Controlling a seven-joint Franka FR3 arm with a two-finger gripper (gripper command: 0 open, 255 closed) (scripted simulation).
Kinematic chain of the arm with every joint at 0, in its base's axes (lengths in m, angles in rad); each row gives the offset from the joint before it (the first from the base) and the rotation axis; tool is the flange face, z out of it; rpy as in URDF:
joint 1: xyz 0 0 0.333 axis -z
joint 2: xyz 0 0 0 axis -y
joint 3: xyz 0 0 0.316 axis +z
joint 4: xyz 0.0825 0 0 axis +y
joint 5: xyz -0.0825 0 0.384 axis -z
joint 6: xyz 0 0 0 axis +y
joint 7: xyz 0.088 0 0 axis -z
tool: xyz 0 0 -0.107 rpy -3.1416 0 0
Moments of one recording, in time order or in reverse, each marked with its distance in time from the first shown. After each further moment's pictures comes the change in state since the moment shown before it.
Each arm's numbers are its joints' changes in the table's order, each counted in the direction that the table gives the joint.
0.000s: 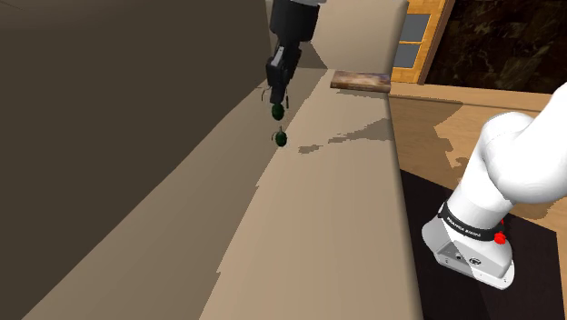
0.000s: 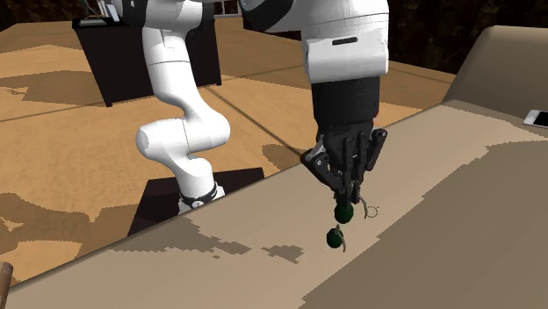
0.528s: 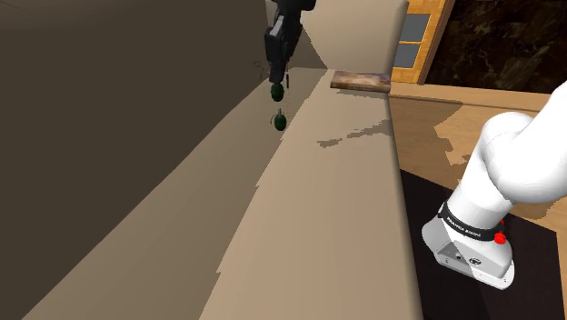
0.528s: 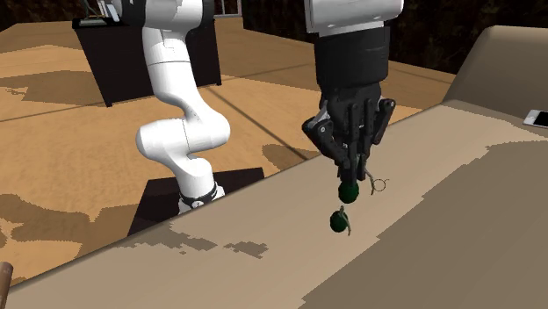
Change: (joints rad) arm 0.005 -0.015 -0.006 -0.122 0.008 0.107 0.003
